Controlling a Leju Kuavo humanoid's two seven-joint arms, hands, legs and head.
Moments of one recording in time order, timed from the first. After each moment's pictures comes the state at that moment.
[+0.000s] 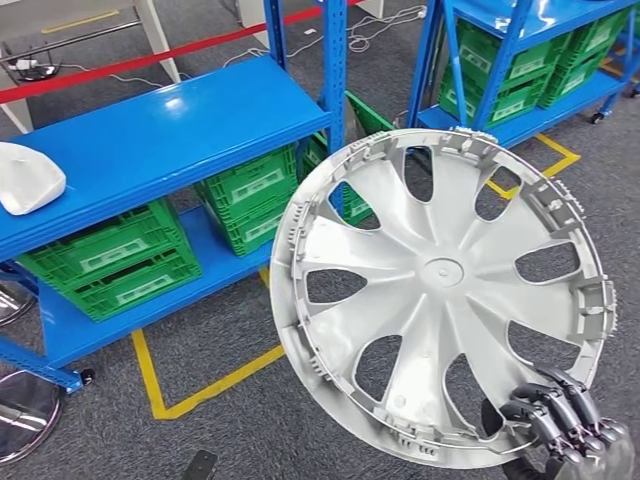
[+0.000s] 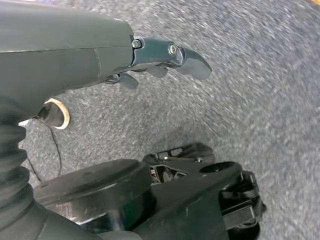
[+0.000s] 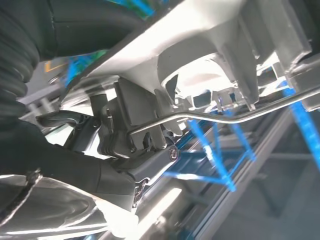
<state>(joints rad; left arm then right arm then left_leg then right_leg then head) -0.05 -0.06 -0.47 -0.17 0.14 0.34 -0.22 0.56 -0.03 0.06 -2.17 1.08 -0.69 -0.35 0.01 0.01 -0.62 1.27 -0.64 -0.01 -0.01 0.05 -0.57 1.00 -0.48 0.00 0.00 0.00</state>
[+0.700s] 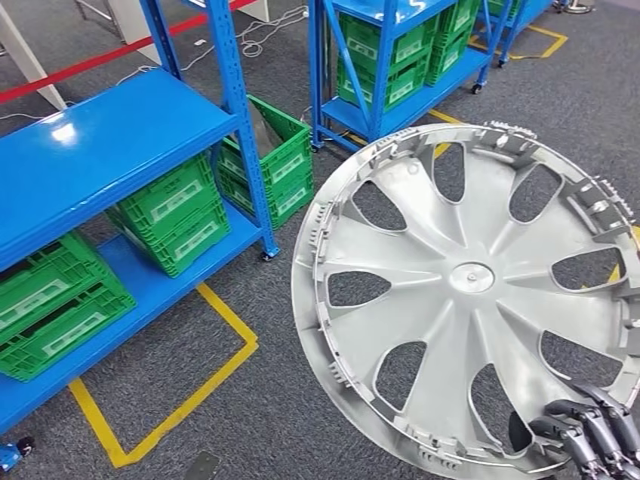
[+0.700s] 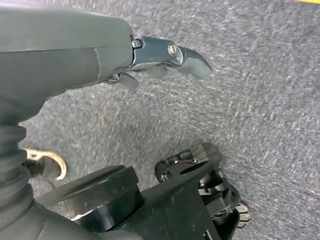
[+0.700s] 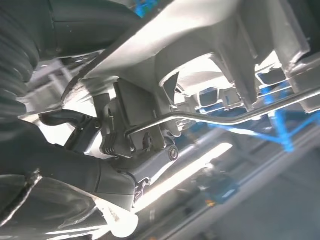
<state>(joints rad) -0.05 -0.06 -0.50 -0.17 0.12 0.33 -0.23 0.64 0.08 -0.05 -2.25 1.10 -0.69 -0.42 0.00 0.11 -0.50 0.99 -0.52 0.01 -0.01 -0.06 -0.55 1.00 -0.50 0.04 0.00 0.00</state>
